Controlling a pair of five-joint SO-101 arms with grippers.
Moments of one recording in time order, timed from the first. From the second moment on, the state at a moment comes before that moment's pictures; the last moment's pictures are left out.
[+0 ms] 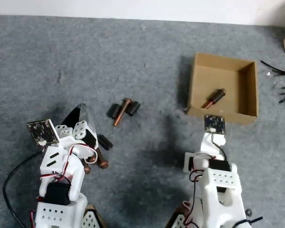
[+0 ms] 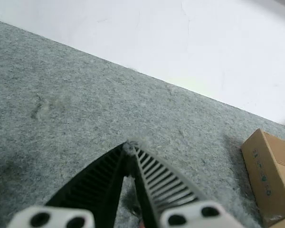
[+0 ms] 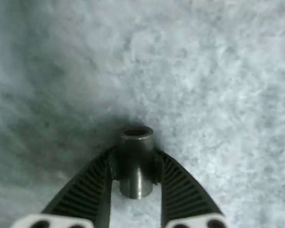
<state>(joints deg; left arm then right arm) 0.4 -104.3 96.0 28.6 26.5 2.6 -45.8 82.2 45.8 4.0</state>
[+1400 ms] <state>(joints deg) 0.4 -104.3 96.0 28.6 26.5 30.9 -45.8 79.5 49.5 20.3</state>
